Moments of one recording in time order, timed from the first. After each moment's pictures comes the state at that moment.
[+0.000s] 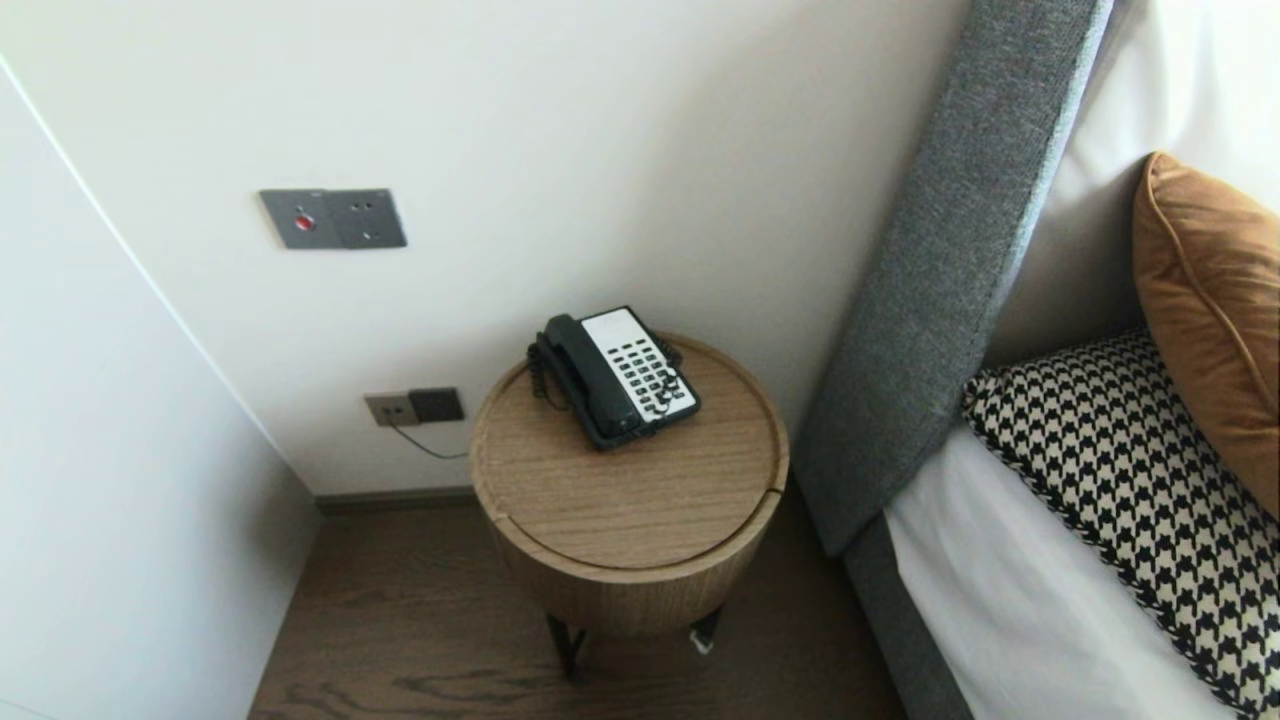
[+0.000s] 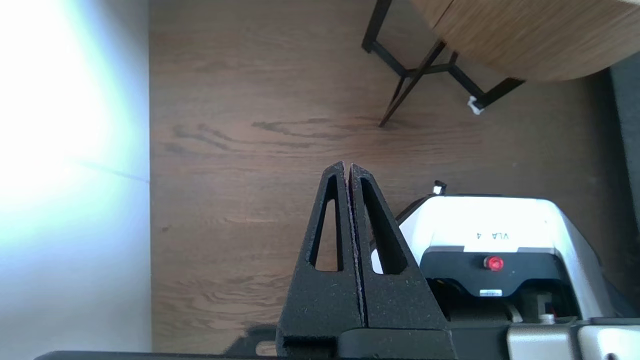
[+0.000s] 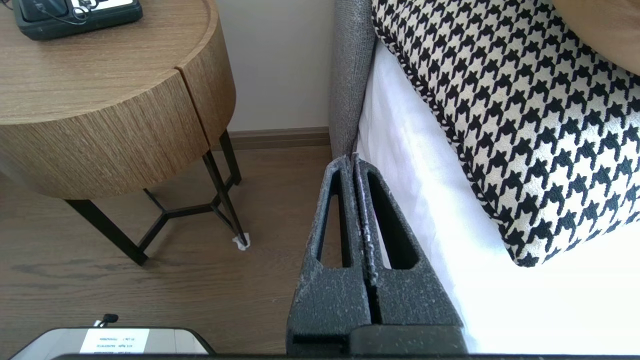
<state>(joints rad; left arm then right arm) -0.04 0.51 -0.21 0.24 -0.03 -0.05 0.00 0.00 -0.02 0.05 0.00 -0.01</state>
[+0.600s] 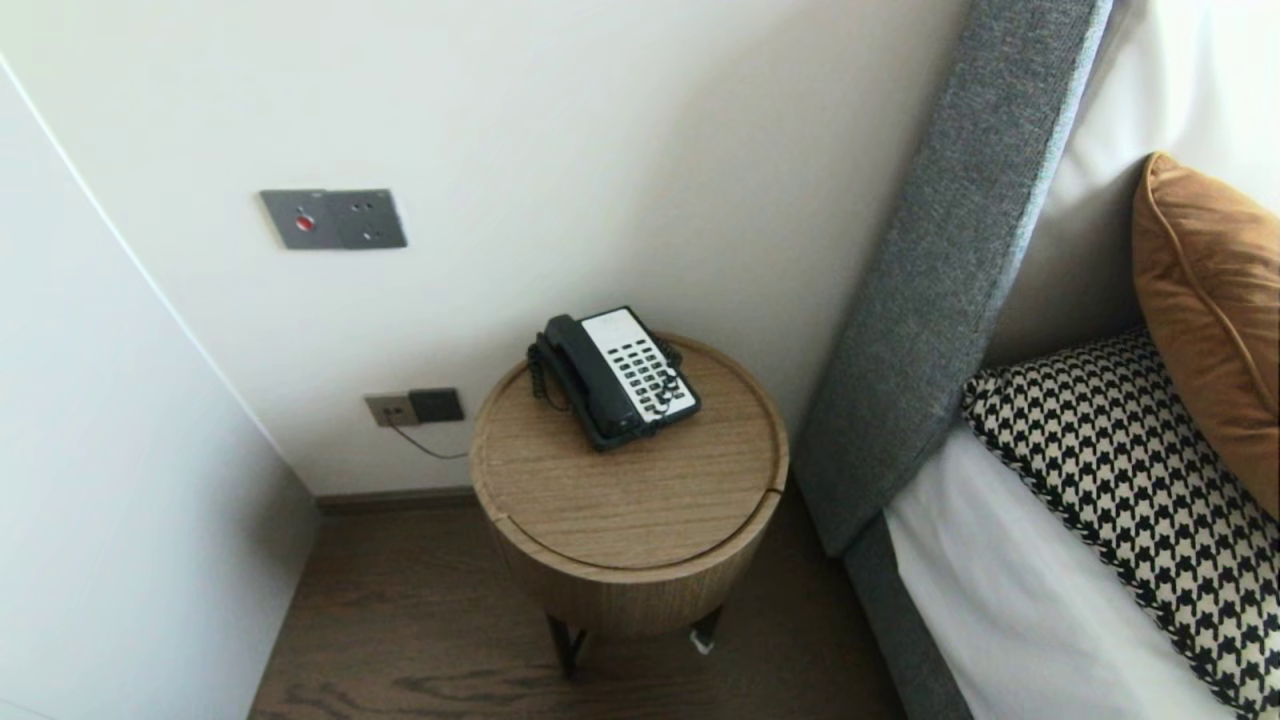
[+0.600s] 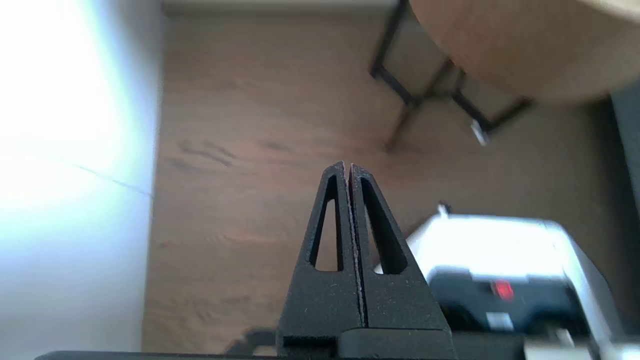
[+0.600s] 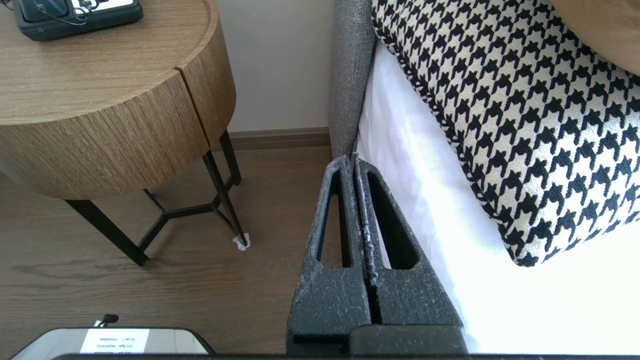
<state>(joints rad) 0.02 0.34 -0.12 0.23 -0.05 -0.05 0.00 0.00 -0.02 0.05 0.00 -0.01</state>
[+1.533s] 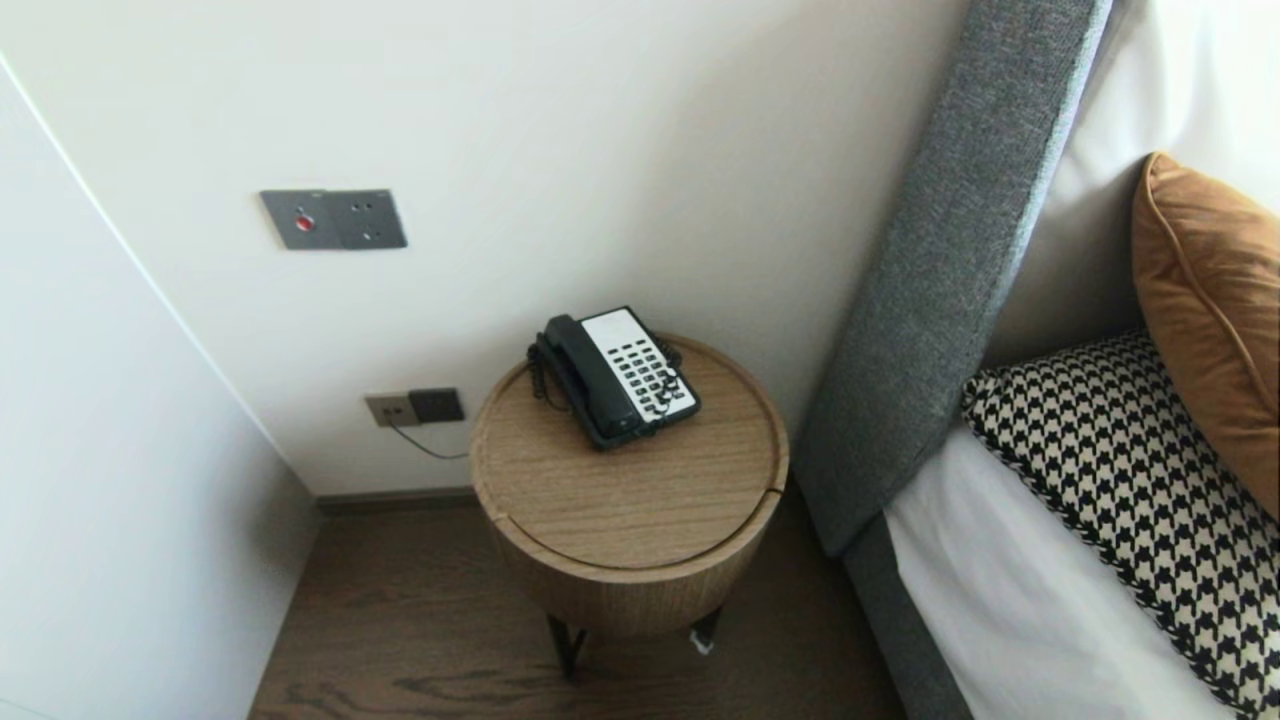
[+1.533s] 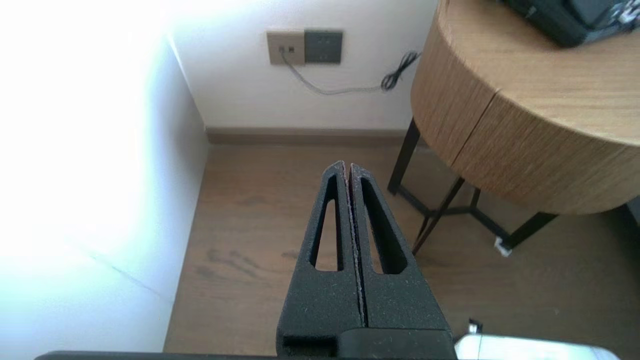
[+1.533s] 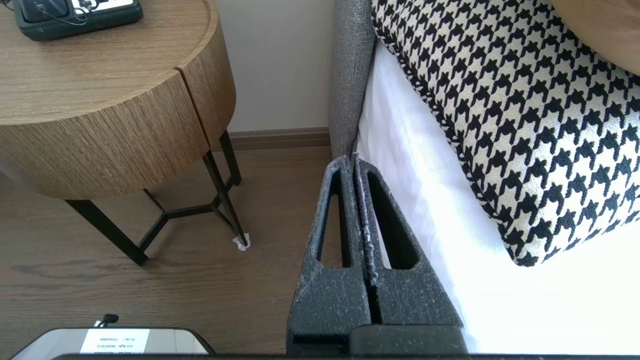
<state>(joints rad) 0.02 0.16 -0.01 -0.05 0.03 -0.03 0.00 0.00 -0.02 0.05 0.00 -0.01</state>
